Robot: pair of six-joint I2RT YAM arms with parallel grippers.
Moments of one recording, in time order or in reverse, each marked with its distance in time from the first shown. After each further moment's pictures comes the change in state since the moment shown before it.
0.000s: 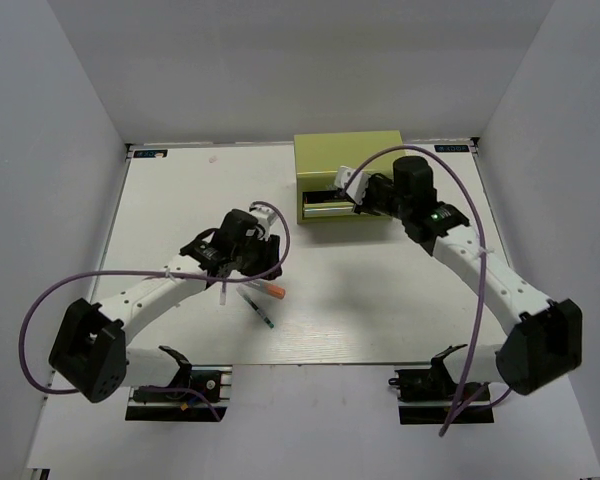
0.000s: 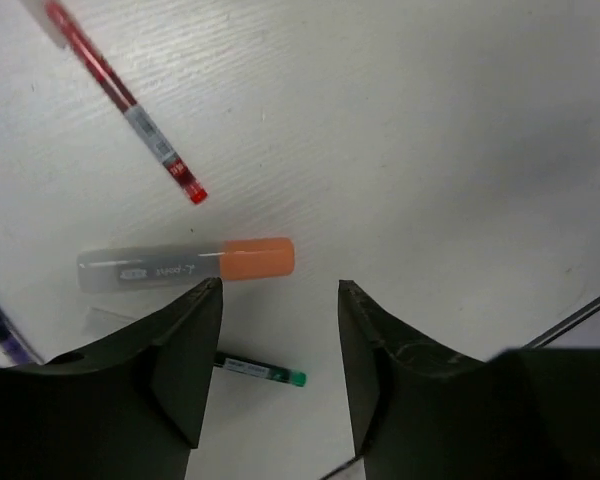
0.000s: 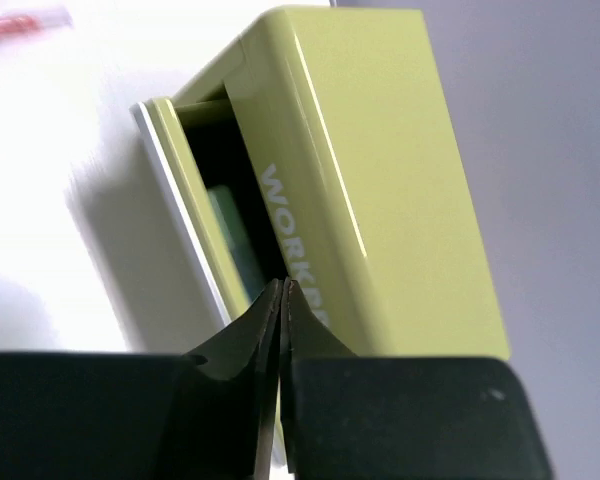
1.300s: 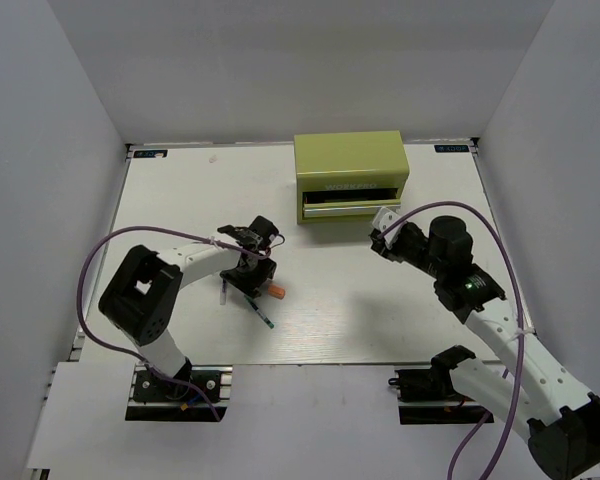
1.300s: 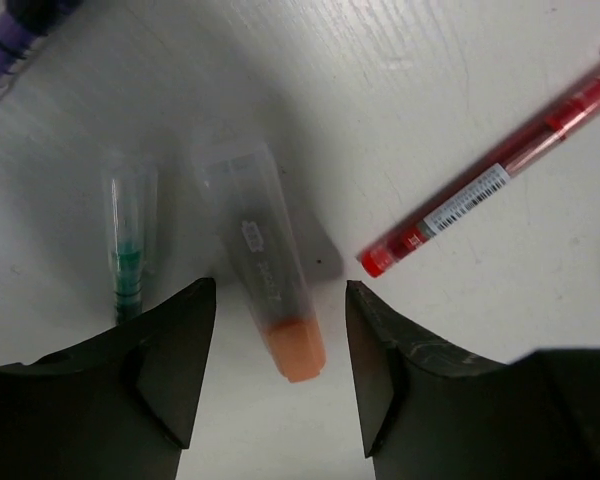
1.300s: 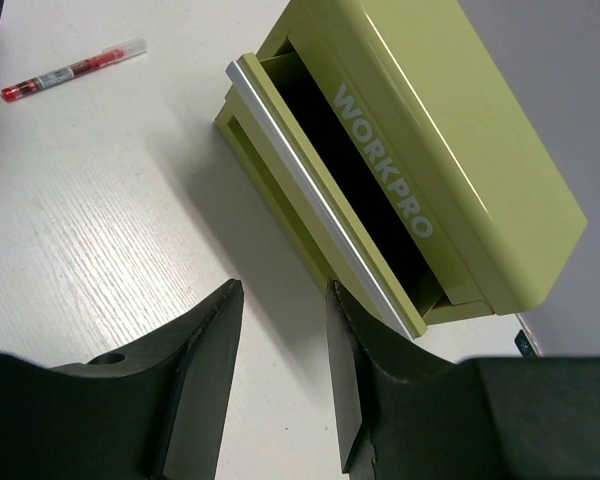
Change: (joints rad) left arm -0.002 0.383 0.146 -0.346 -0.307 -1.322; right arm -0.012 -0.524 -0.449 0.089 0.010 0.278
